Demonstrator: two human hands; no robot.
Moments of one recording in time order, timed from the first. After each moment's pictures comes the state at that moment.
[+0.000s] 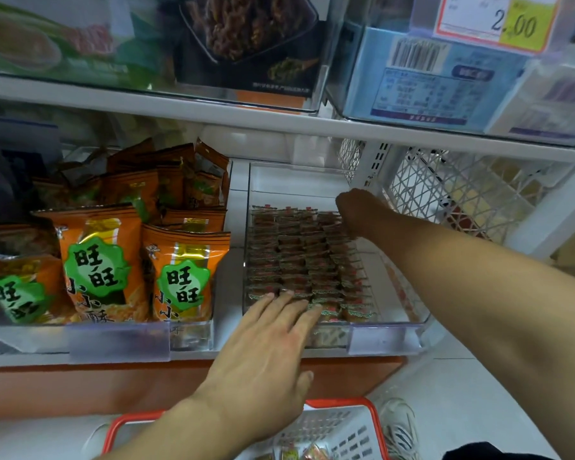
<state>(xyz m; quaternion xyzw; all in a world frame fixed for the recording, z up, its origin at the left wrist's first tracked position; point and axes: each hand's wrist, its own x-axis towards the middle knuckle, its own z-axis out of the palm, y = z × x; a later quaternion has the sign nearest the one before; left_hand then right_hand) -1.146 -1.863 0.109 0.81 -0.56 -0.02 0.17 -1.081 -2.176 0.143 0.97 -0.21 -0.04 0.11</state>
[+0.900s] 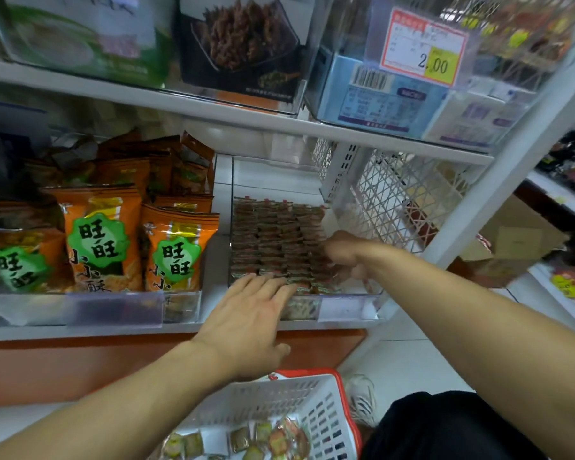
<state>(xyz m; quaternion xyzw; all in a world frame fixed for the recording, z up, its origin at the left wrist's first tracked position) -1.143 -1.867 0.108 0.80 -0.58 0.00 0.14 -1.170 -2.105 0.147 0.81 -0.41 -0.11 -0.41</state>
